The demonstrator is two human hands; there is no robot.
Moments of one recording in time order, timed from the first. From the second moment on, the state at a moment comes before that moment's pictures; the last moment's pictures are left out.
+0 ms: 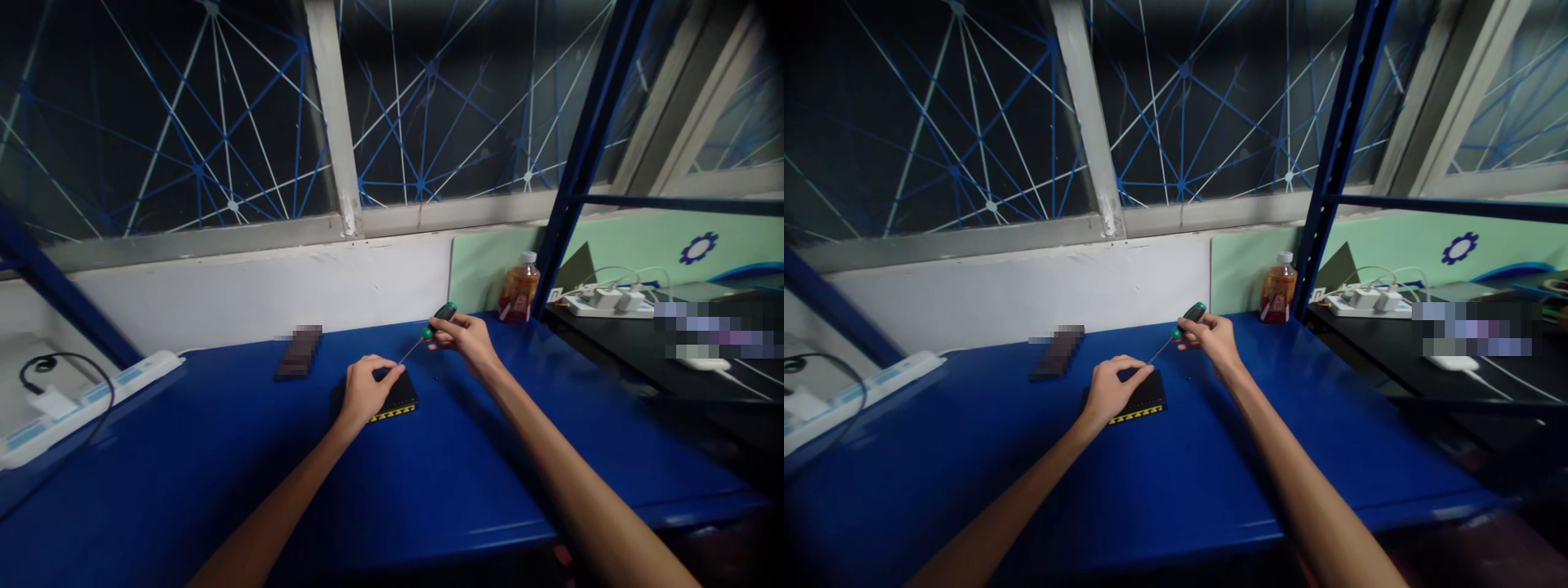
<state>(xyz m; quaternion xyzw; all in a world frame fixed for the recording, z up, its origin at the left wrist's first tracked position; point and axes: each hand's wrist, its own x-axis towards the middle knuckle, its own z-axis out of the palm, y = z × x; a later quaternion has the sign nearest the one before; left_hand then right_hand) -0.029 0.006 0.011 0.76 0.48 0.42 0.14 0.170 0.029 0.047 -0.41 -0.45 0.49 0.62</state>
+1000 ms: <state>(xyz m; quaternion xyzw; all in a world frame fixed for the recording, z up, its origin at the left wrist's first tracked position) -0.033 0.003 0.011 0.78 0.47 0.41 0.06 0.166 0.022 0.051 -0.36 -0.49 0.47 0.64</state>
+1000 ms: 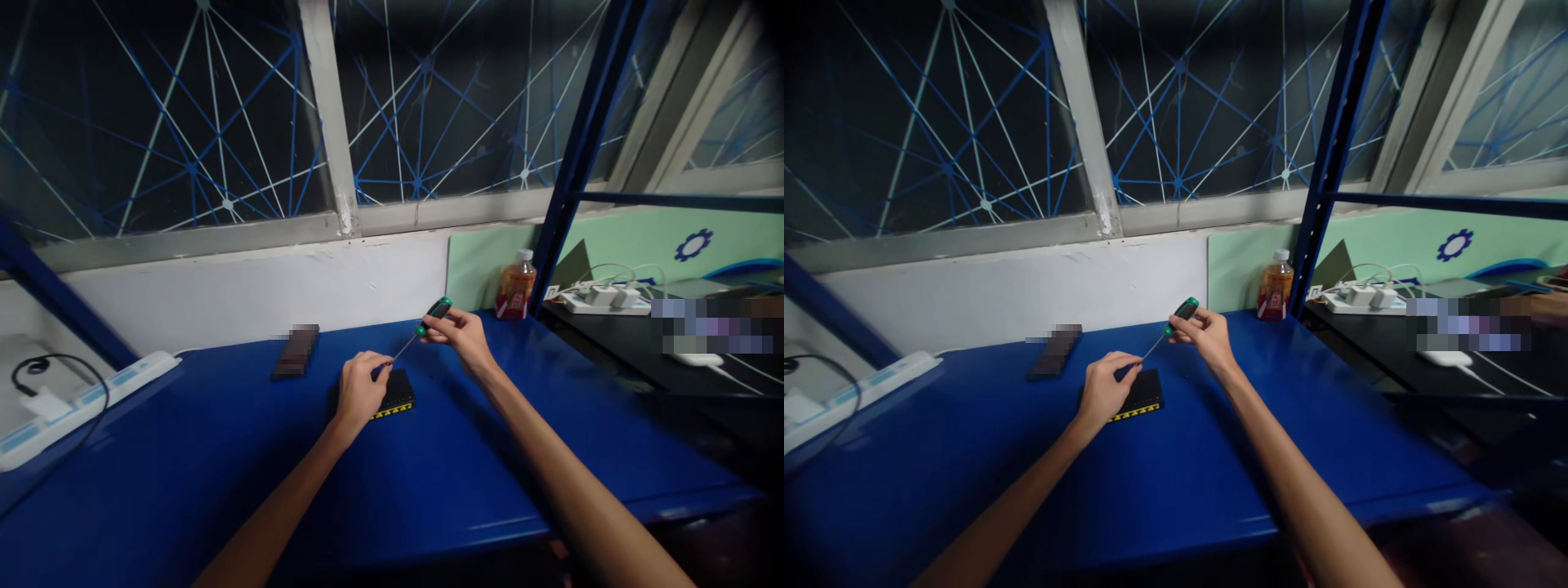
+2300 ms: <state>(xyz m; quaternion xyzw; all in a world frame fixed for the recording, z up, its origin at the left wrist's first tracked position) -0.035 0.010 0.008 0.71 0.48 0.47 0.20 0.165 0.021 0.052 -0.35 -0.49 0.47 0.65</state>
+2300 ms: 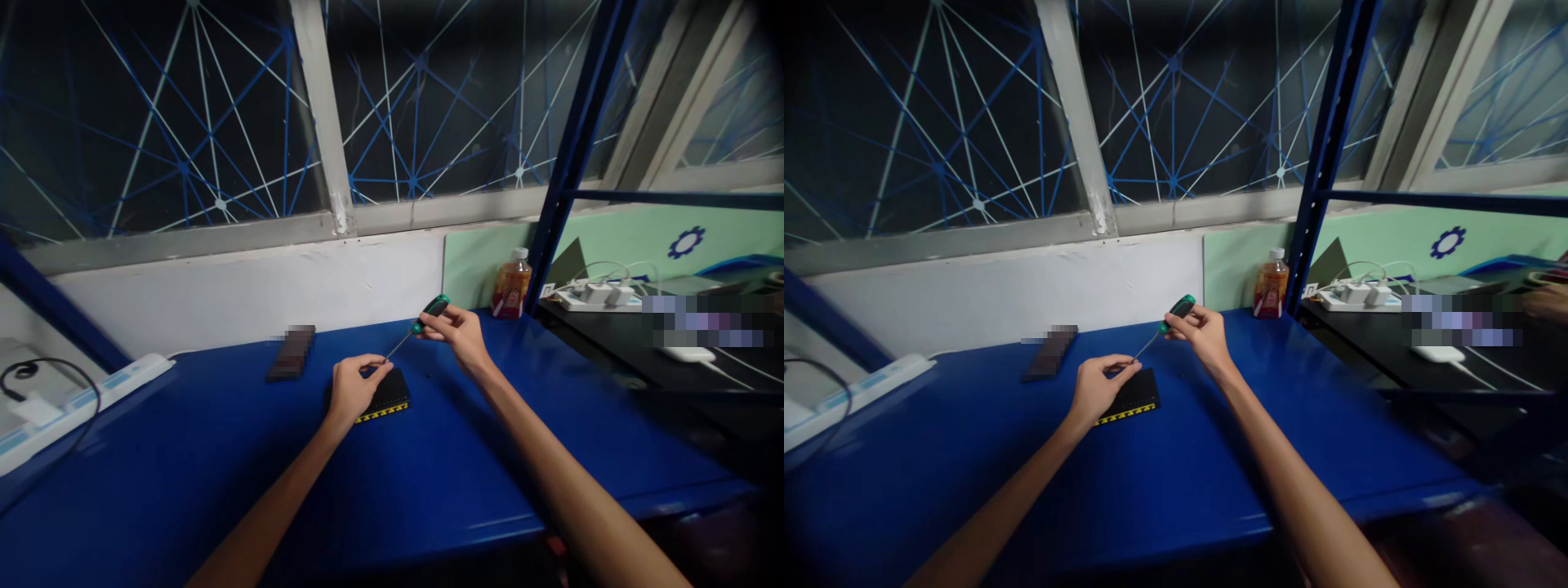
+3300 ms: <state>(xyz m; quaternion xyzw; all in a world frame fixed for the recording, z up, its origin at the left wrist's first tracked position) -0.039 0.006 0.003 0.77 0.49 0.41 0.05 0.166 0.020 0.054 -0.34 -0.52 0.46 0.64</state>
